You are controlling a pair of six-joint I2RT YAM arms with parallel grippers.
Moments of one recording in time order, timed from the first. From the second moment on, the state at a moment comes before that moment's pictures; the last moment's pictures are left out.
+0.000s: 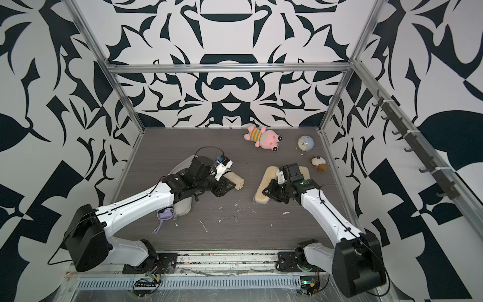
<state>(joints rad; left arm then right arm) -0.81 1.40 1.02 -0.28 0.27 -0.22 0.24 1.20 0.77 -0.69 -0.44 0.59</state>
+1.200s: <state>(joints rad) -0.17 0.99 0.81 -0.46 0.14 -0.55 0.47 1.82 1.16 -0.99 0.56 0.35</state>
